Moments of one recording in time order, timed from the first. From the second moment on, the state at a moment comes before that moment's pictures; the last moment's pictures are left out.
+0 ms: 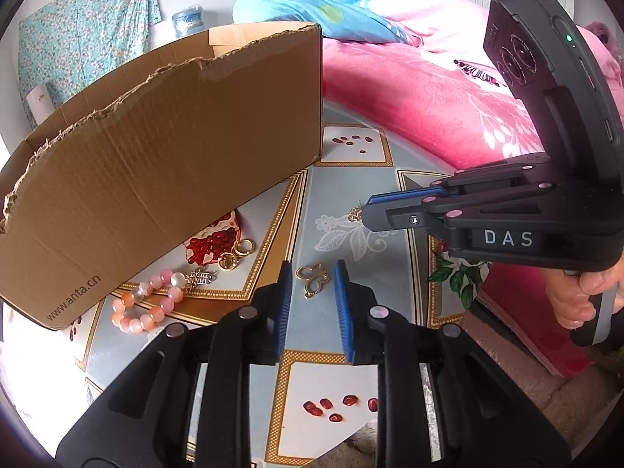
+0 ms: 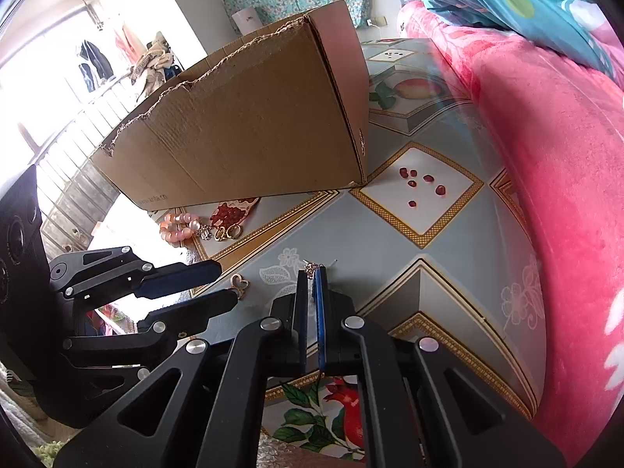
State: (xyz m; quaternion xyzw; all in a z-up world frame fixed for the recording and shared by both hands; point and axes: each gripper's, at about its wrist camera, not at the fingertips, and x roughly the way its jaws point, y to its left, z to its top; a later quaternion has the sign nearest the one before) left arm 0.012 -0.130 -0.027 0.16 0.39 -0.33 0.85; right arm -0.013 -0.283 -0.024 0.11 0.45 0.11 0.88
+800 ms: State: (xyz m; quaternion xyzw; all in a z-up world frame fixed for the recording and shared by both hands) left arm 0.018 -0.136 -0.030 0.18 0.39 -0.36 0.83; right arm -0.010 -0.283 -0.024 0.11 0.45 0.11 0.88
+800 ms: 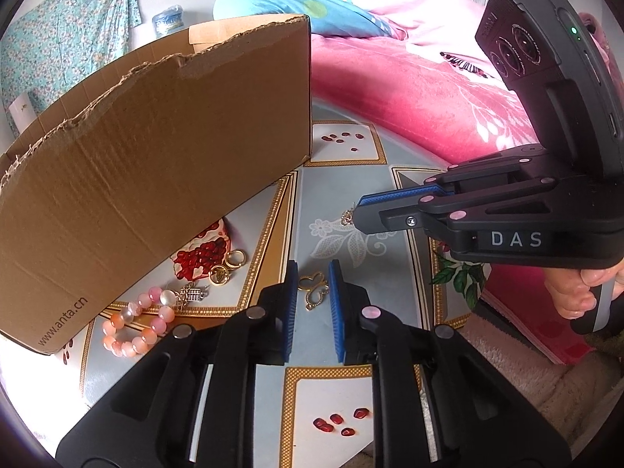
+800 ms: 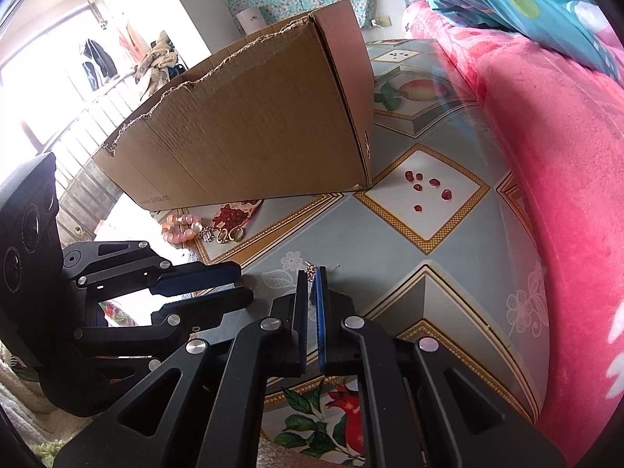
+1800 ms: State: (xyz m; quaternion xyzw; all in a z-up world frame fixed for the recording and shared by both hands) left arm 0.006 -0.086 0.003 0.11 0.35 -0.34 0.87; right arm -0.004 -0.253 -0.014 -0.02 0.45 0.09 0.89
